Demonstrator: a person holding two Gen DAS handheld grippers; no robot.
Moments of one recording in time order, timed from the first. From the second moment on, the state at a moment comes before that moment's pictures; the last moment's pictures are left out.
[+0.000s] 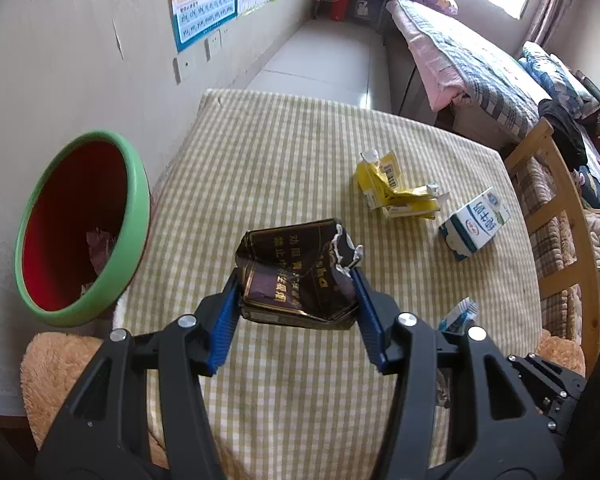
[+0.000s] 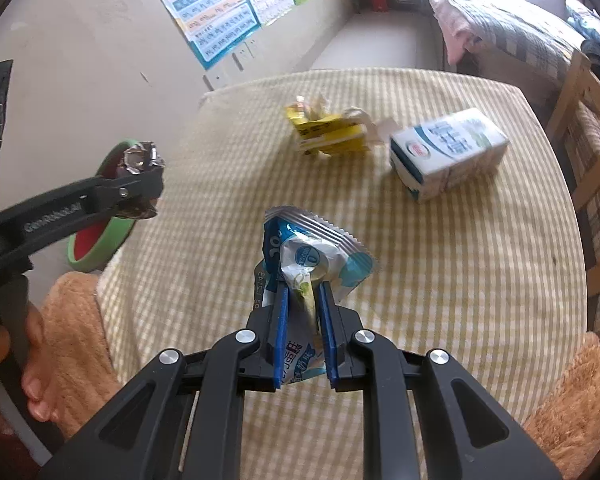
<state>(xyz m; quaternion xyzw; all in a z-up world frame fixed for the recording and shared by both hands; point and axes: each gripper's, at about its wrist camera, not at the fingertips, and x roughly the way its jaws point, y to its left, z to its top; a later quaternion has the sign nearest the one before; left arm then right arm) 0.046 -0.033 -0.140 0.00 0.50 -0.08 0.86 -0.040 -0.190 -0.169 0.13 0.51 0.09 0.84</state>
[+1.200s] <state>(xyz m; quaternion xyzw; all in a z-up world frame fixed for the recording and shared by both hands) 0.043 0.035 -0.120 -0.02 0.47 -0.02 0.88 -0.026 -0.145 -0.138 0.09 0.49 0.14 0.86</state>
